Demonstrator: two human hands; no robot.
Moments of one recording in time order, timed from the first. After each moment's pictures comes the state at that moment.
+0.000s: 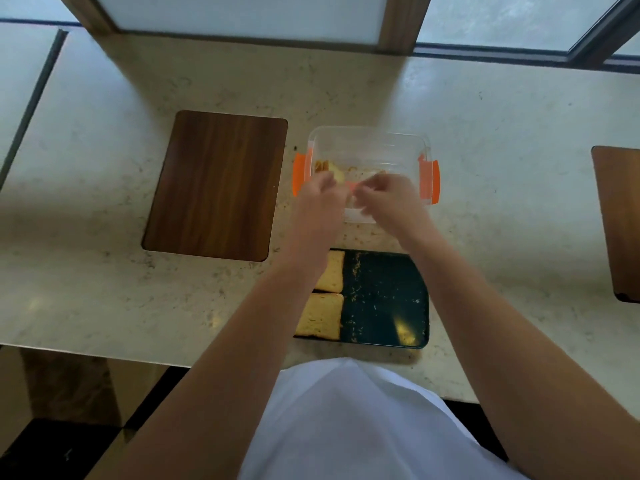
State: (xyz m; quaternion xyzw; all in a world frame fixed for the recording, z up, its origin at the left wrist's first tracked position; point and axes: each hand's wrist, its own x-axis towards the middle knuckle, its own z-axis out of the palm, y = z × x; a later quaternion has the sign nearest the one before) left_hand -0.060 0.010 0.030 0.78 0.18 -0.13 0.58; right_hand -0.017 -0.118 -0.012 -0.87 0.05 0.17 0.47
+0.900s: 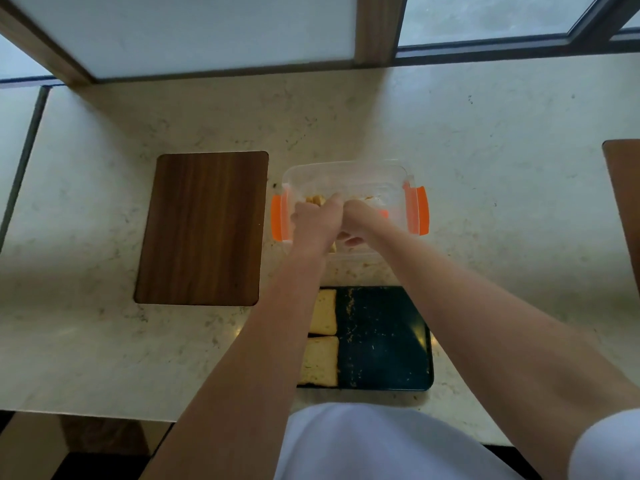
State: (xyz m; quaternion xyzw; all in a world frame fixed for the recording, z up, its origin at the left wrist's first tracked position) left_hand 0.036 -0.027 -0.029 0.73 0.35 -0.17 0.56; right_hand 0.085 -0.103 -0.105 -0.81 0.14 0.41 0.39
